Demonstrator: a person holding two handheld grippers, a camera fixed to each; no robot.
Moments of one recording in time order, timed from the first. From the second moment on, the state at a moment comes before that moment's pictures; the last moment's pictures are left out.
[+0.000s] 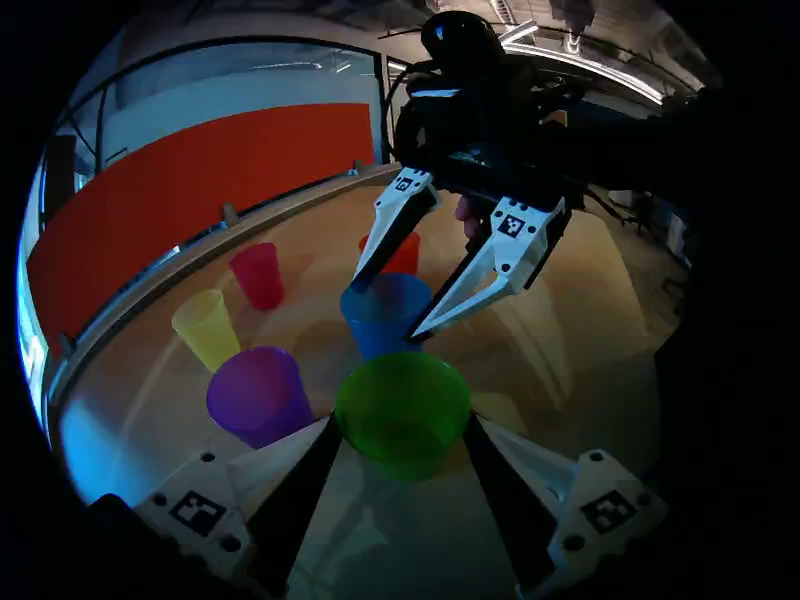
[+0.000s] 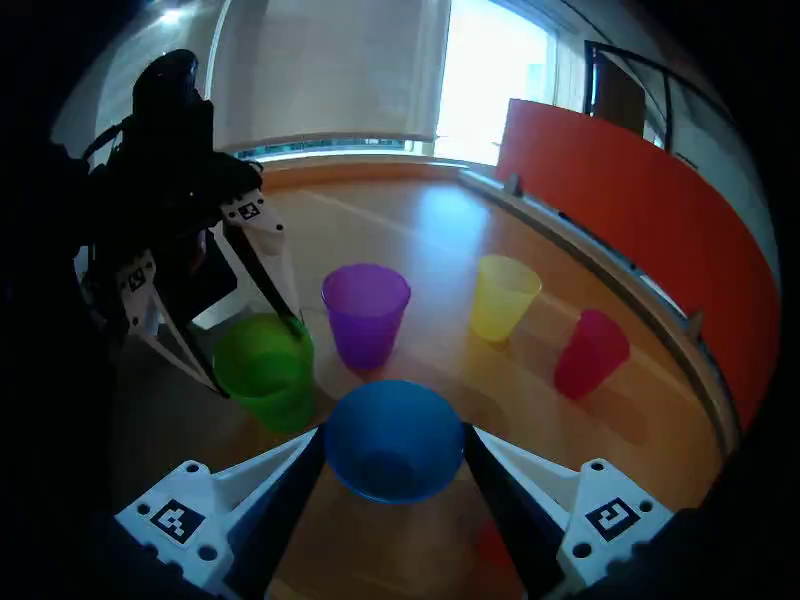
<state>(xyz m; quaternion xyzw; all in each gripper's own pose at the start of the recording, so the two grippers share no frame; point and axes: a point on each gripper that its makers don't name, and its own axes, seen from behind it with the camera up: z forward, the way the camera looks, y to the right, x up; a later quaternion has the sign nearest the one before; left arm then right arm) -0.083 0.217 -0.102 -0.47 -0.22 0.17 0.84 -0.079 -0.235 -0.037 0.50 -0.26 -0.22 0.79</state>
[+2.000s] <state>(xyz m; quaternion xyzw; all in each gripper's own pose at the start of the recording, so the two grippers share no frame) -0.068 0.179 -0.104 -0.43 -0.23 0.18 0.85 -0.043 -0.221 -0.052 0.51 -0.23 -0.23 0.80</state>
